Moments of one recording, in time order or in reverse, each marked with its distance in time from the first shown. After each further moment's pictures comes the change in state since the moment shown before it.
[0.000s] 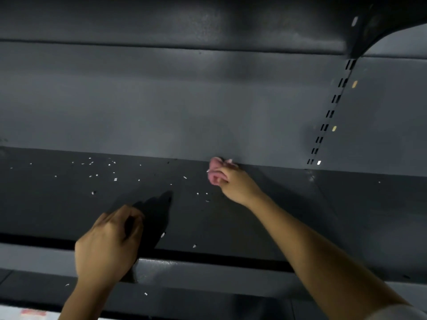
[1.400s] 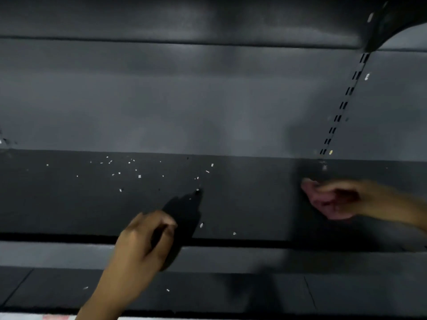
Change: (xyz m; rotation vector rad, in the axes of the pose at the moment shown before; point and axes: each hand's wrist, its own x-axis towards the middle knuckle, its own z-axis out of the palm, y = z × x) left_hand 0.003 -0.049 -0.022 -0.440 -0.257 0.346; right_hand -0.138 0.069 -0.105 0.279 -0.176 0.177
